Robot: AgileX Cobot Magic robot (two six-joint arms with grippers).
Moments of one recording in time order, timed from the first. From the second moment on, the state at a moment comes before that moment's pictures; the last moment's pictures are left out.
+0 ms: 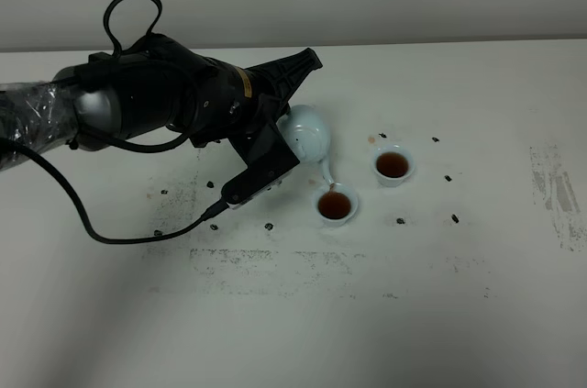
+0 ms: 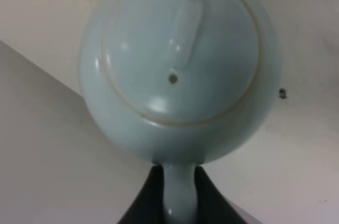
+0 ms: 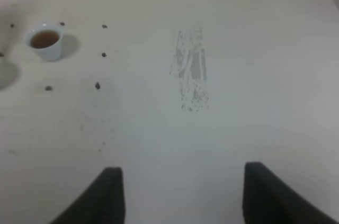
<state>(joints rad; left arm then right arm) -0.56 1.97 -1.39 0.17 0.23 2.07 0.00 0.01 -0.52 -0.06 1.11 0.05</state>
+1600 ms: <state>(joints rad) -0.47 1.75 -1.39 -0.04 0.52 0.57 0.00 0.01 -0.52 -0.06 1.11 0.05</state>
